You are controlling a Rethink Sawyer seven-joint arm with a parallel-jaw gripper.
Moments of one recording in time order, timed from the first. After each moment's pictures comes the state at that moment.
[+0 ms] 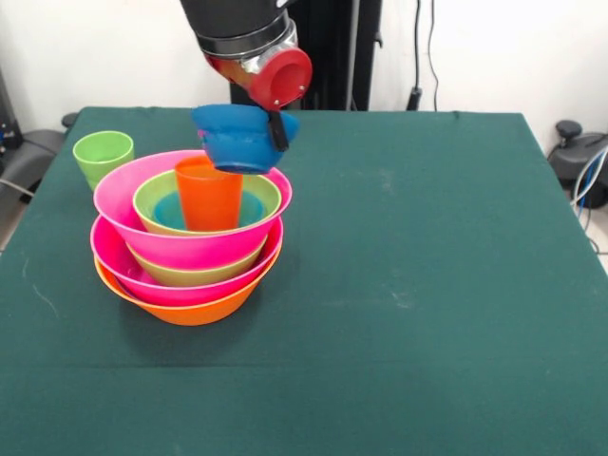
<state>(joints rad) -0.38 -0.64 0.02 1.49 0.20 0.90 2.24</state>
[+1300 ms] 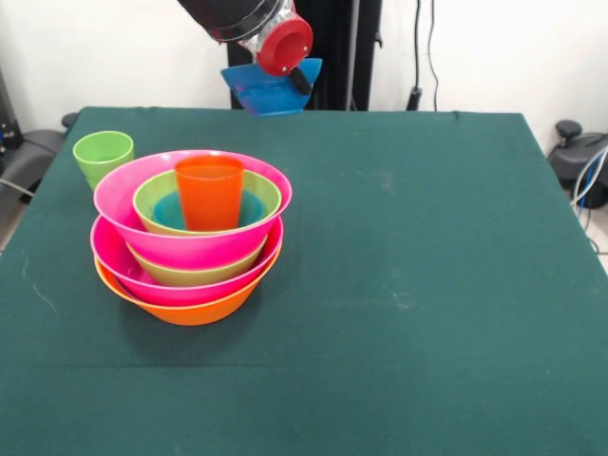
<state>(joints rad) -0.48 -0.63 0.08 1.54 0.24 1.20 2.24</state>
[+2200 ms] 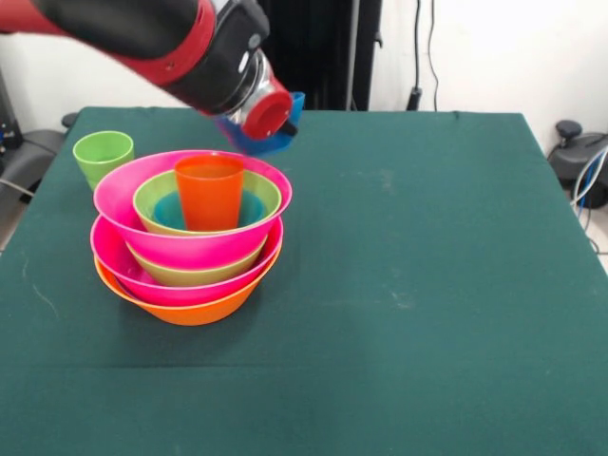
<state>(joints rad) -0.49 -0.41 0.08 1.30 0.18 1.39 2.24</state>
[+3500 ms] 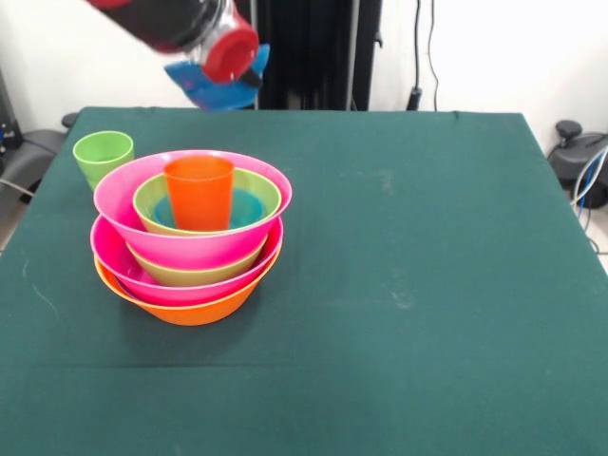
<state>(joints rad) -0.49 -0.50 0.06 1.21 0.13 1.54 2.24</state>
